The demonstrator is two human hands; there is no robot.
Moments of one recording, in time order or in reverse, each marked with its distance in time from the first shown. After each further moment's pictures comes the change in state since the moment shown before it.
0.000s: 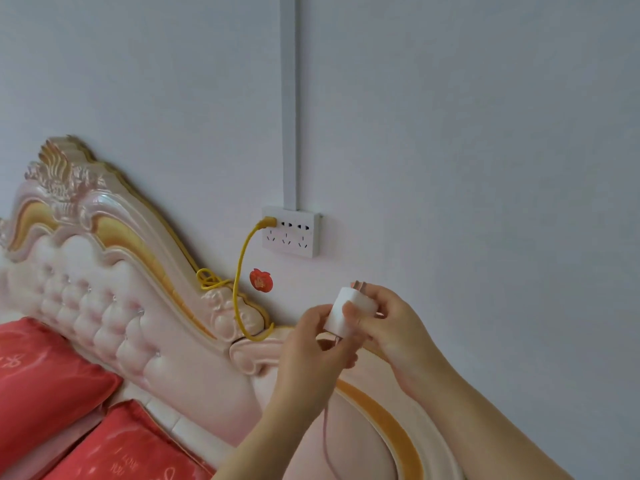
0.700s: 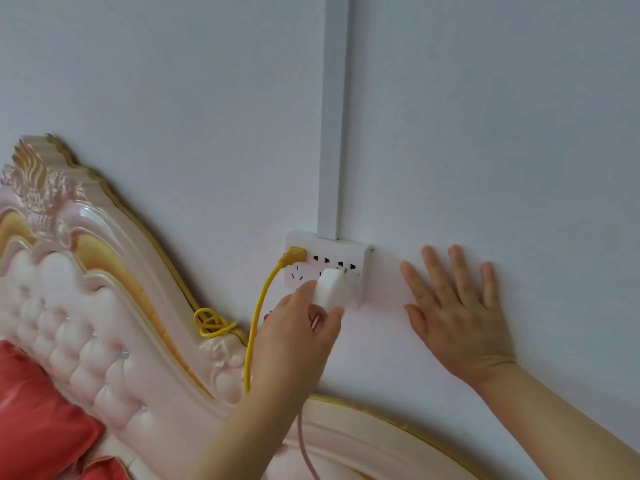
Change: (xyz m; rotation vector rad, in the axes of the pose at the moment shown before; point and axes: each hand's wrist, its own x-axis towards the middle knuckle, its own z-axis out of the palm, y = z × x) left_hand 0.164 -0.034 -0.062 0.654 0.292 0.325; right_hand 0.192 0.063 -0.031 -1.785 0.702 -1.092
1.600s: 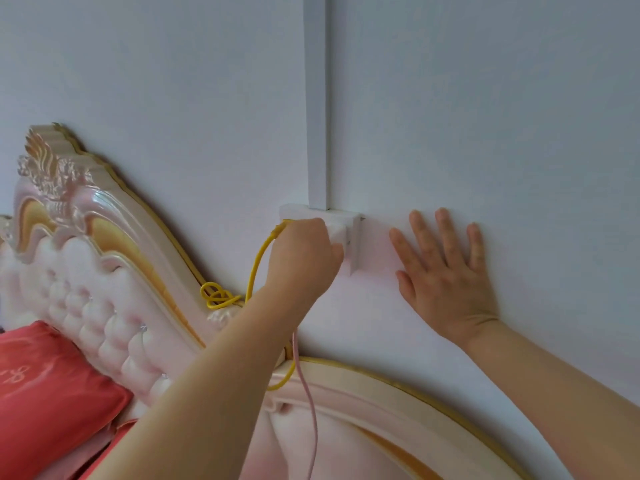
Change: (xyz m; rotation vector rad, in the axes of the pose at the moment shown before) left_hand 0.048 0.044 -0.005 0.359 -0.224 0.036; right_hand 0.006 -0.002 -0.005 -0.004 0.011 0.011
